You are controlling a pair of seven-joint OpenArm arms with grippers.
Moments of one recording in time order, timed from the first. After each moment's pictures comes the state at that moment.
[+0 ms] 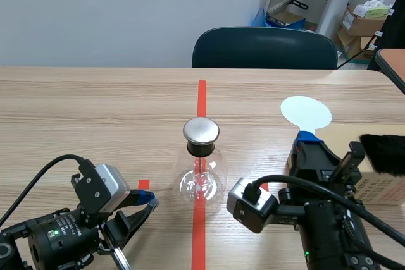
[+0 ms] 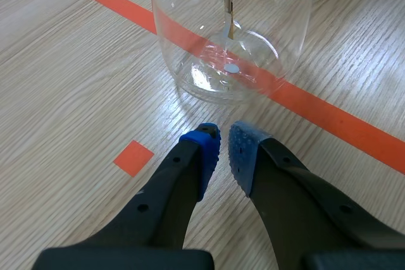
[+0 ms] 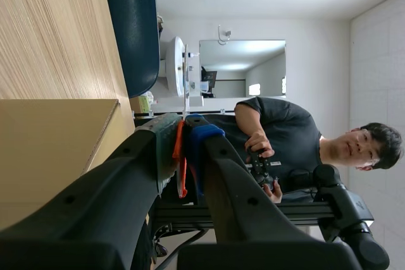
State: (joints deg) left arm 11.8 -27.7 28.1 72.9 2.3 -16.9 -24.2; right arm -29.5 9.7 -16.7 88.3 -91.3 -36.4 -16.2
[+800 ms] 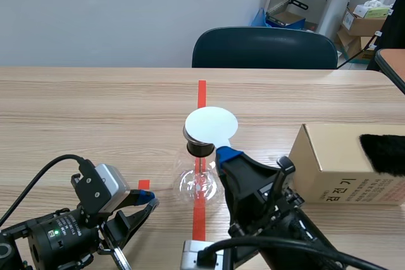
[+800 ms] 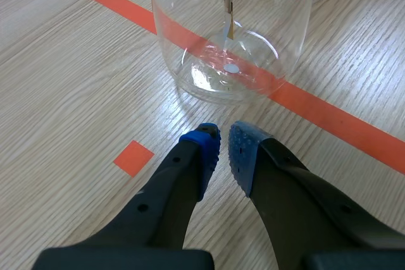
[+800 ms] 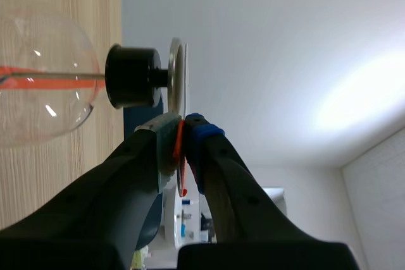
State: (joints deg) left arm 11.8 -27.7 28.1 72.9 2.3 -16.9 -24.2; right arm -29.5 9.7 -16.7 88.3 -91.3 -36.4 17.5
